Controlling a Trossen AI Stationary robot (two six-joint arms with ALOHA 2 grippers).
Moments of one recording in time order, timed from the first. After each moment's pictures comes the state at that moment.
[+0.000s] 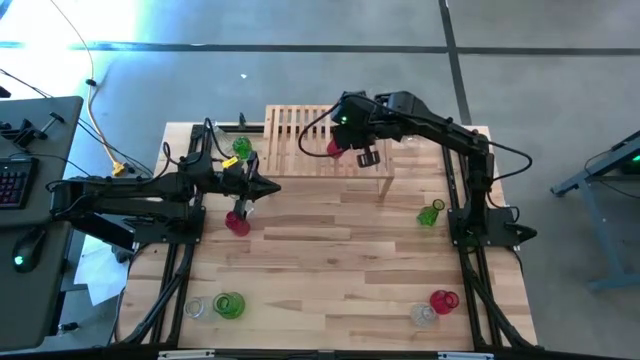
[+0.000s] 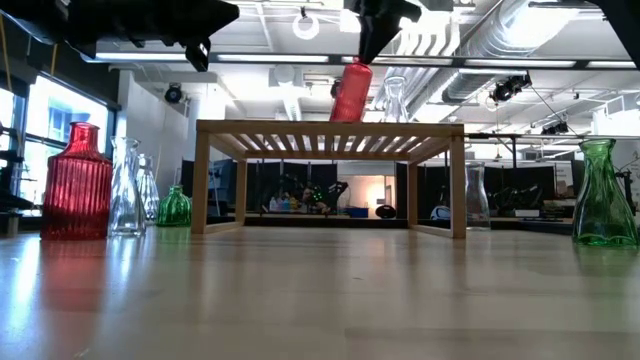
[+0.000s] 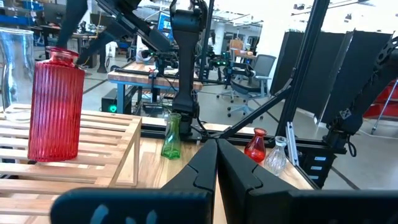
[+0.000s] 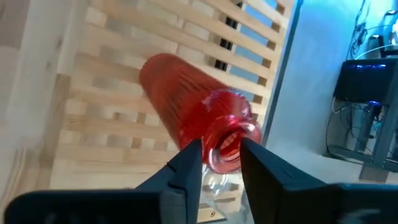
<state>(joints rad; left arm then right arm) 0.23 0.83 0.42 0.46 0.31 -0.14 -0.25 1.92 2.28 -1.43 0.37 -0.68</state>
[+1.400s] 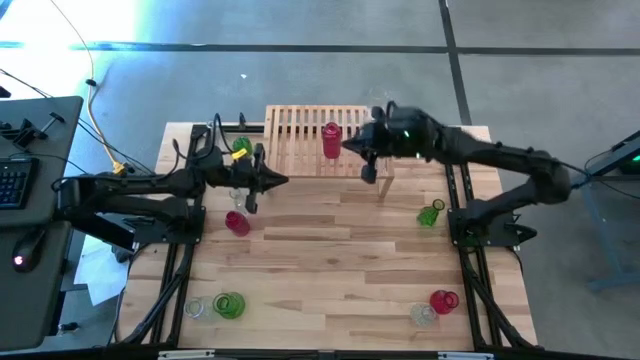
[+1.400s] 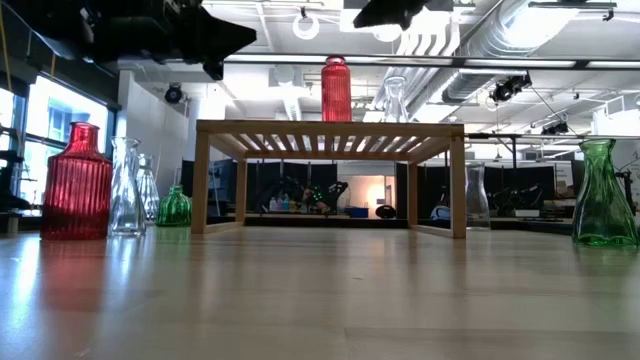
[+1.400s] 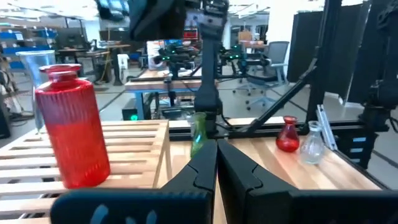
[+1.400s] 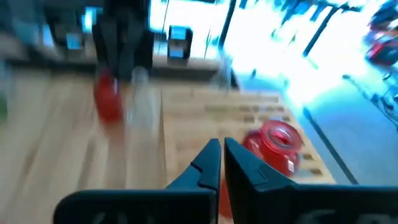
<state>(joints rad) 0.34 0.98 0.42 0.61 0.39 0.03 -0.26 1.32 1.27 -0.32 0.00 -0.20</state>
